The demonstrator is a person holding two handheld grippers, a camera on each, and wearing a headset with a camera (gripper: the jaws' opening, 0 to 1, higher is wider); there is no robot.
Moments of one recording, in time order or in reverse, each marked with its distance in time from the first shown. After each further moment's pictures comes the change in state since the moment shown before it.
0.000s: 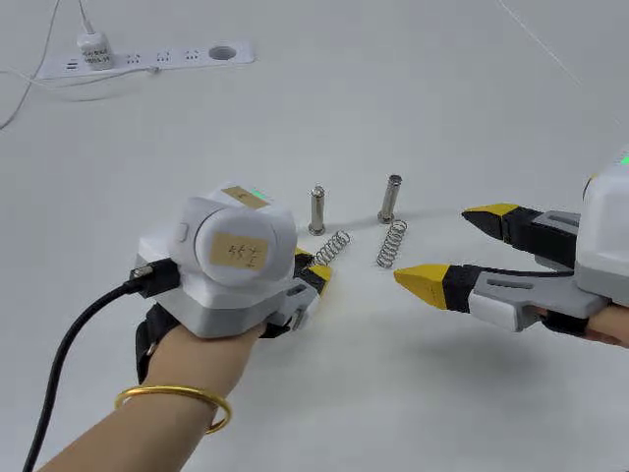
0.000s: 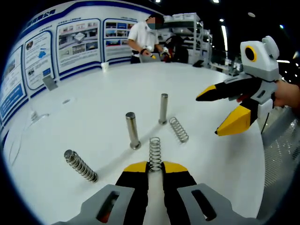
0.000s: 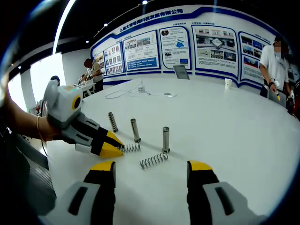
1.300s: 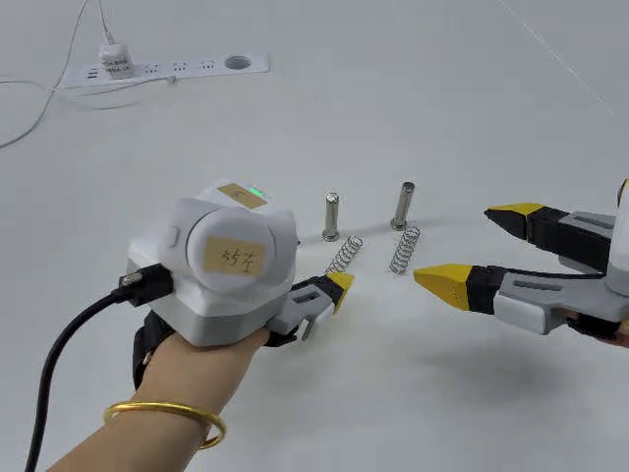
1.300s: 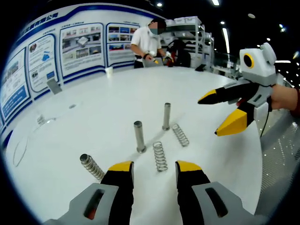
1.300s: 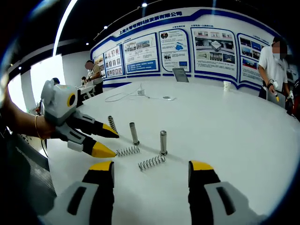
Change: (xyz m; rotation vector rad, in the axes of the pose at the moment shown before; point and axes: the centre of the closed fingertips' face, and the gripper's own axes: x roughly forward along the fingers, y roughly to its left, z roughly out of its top) left arm -0.013 0.006 0.010 0.003 -0.035 0.031; right arm -0.007 -0.003 0.006 -0.003 -0.021 -0.006
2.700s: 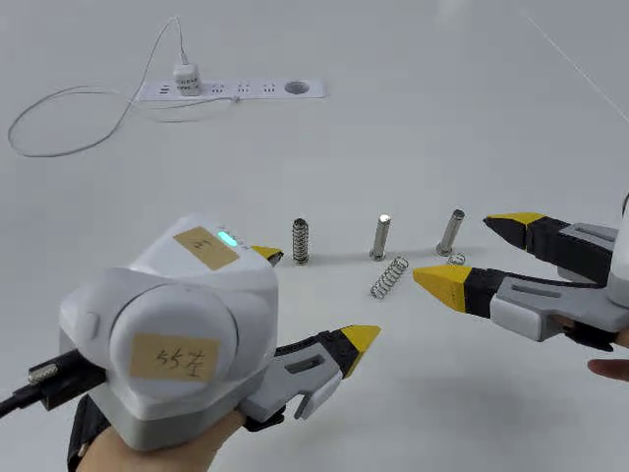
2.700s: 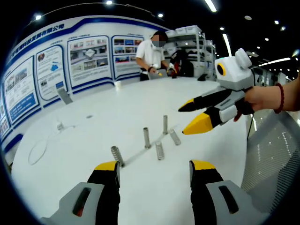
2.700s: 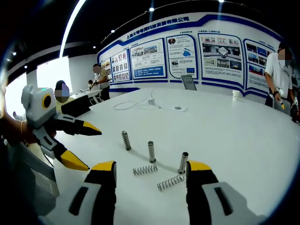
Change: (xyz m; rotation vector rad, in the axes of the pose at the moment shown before) left arm -0.085 -0.003 0.012 0.018 -0.101 0.065; right arm 0.013 0.035 0.034 -0.025 -0.058 0.052
